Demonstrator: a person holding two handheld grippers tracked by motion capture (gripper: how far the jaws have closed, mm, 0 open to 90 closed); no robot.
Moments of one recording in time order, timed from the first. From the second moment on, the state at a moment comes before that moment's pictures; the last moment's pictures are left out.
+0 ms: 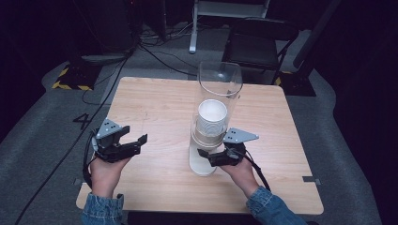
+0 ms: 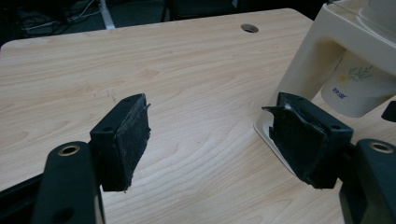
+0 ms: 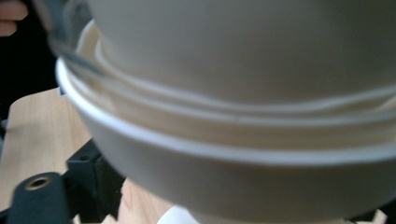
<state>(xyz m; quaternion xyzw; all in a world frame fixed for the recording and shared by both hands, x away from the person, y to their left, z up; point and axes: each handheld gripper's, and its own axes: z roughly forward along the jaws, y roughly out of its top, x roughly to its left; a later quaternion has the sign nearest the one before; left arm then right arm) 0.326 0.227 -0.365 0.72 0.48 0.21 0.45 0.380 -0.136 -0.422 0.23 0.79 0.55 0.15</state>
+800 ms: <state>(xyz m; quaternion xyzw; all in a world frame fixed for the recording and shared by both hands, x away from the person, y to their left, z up) 0.327 0.225 -0.367 0.73 0.48 0.21 0.45 0.382 -0.133 -0.429 0.22 0.75 0.59 0.19</state>
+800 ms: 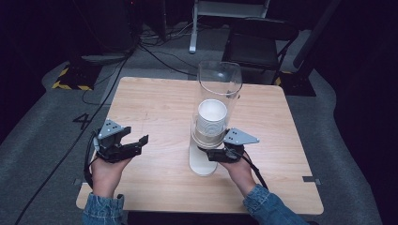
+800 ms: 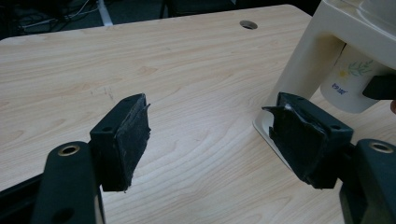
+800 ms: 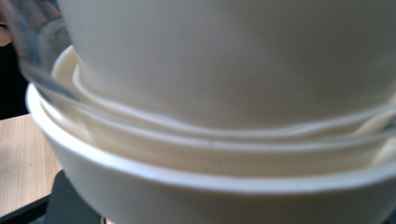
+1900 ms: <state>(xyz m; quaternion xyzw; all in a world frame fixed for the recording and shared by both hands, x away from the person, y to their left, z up) 0.326 0.225 -0.367 0.72 0.48 0.20 0.46 0.387 -0.138 -0.437 0.18 0.75 0.60 0.22</state>
